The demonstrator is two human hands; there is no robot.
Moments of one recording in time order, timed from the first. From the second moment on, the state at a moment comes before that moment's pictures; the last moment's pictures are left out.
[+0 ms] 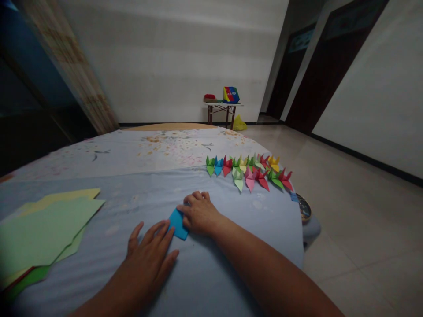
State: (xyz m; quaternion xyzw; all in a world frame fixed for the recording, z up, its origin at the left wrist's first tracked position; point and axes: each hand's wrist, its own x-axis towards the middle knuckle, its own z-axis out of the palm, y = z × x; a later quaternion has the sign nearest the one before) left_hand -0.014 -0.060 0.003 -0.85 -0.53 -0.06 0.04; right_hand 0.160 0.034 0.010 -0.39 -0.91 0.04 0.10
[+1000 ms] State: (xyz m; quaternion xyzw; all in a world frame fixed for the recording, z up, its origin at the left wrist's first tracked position) left_hand -0.020 -0.054 -0.010 -0.88 -0.47 -0.05 0.04; right_hand 0.167 0.031 0.009 -0.42 -0.90 0.06 0.06
